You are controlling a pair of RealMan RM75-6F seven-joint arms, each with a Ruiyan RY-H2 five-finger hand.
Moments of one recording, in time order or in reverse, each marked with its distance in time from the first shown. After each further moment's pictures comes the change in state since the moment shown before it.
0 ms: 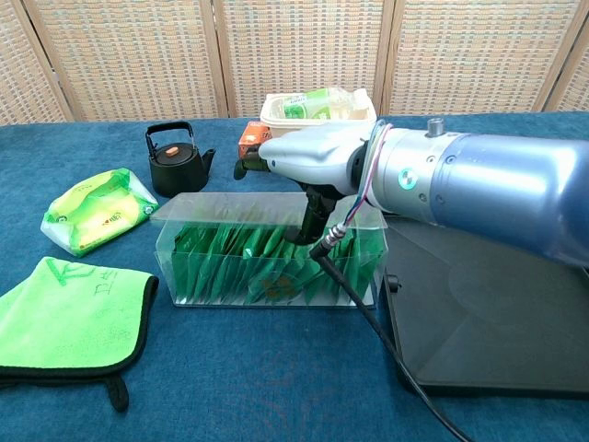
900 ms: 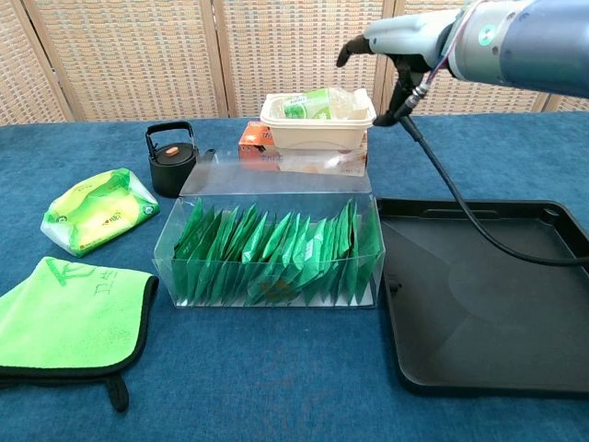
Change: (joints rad) left arm -0.015 -0.011 -0.018 0.011 -0.051 -0.037 0.012; right arm -0.010 0.204 0.094 0.152 0.128 -0.064 0.107
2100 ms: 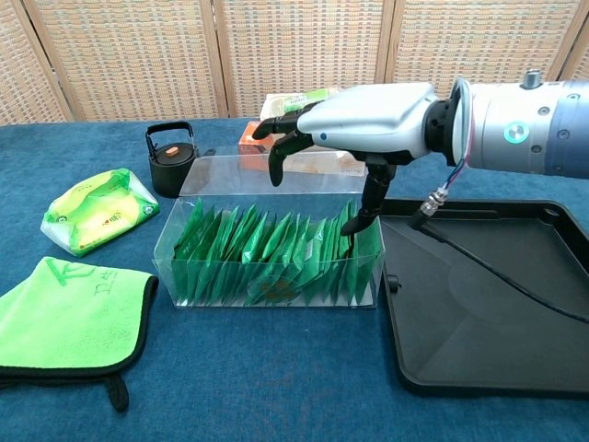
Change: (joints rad) left arm -0.010 -0.008 -0.001 0.008 -0.002 -0.016 0.000; right arm -0.086 0.020 -0.168 0.001 -0.803 -0.180 0.404
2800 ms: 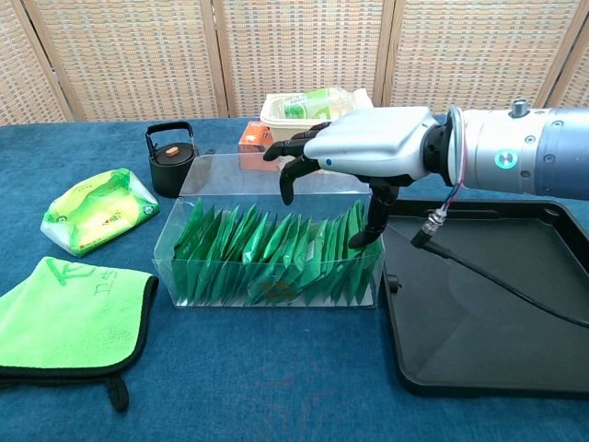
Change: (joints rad) left arm -0.001 0.001 0.001 -0.004 -0.003 -0.005 0.008; right arm -0.008 -0.038 -0.011 0.053 0.015 -0.027 -0.055
